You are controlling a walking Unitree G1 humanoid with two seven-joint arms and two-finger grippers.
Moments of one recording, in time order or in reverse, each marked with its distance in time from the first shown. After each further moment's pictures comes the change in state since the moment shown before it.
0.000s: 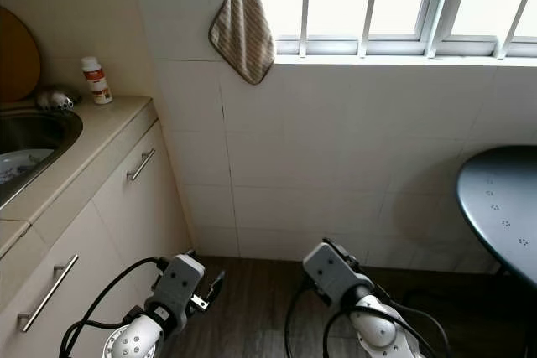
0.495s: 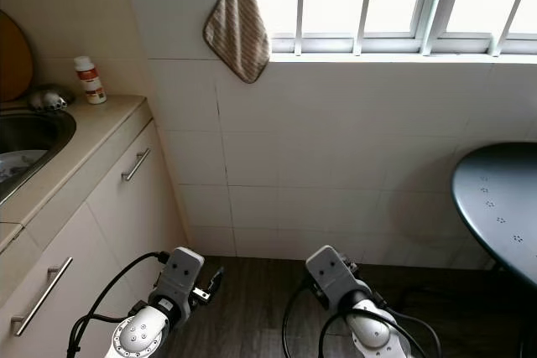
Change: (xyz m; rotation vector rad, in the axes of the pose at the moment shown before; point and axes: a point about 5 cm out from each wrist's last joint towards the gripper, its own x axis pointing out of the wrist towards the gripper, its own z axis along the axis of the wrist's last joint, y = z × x) left arm 0.012 0.006 -0.004 -0.041 0.066 0.032; right arm 0.009 0.003 -0.009 0.068 0.036 -0.029
